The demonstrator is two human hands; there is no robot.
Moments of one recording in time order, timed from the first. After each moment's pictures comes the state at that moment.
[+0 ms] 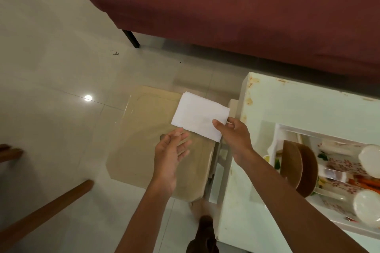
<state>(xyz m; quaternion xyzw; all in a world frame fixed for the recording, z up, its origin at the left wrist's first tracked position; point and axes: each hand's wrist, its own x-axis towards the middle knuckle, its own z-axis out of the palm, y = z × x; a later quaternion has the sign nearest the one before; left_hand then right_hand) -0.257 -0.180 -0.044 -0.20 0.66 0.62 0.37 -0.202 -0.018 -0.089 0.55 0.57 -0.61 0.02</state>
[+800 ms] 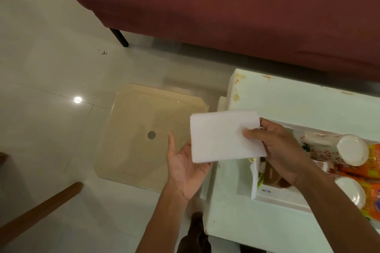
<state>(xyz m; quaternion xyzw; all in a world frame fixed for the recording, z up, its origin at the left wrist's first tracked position) -0.204 -0.147 -0.055 -0.30 0.29 0.77 0.49 -0.112 0.038 0.002 0.46 0.51 -0.73 0.05</state>
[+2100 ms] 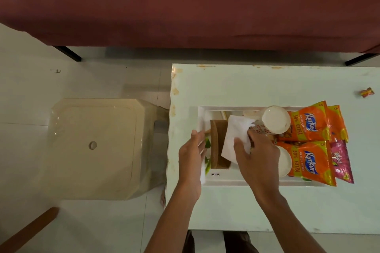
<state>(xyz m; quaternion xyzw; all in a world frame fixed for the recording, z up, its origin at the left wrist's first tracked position) -0.082 -0.021 -0.025 -0.10 0.66 0.55 0.51 0.025 0.065 -0.023 0.55 0.77 -0.30 -0.12</state>
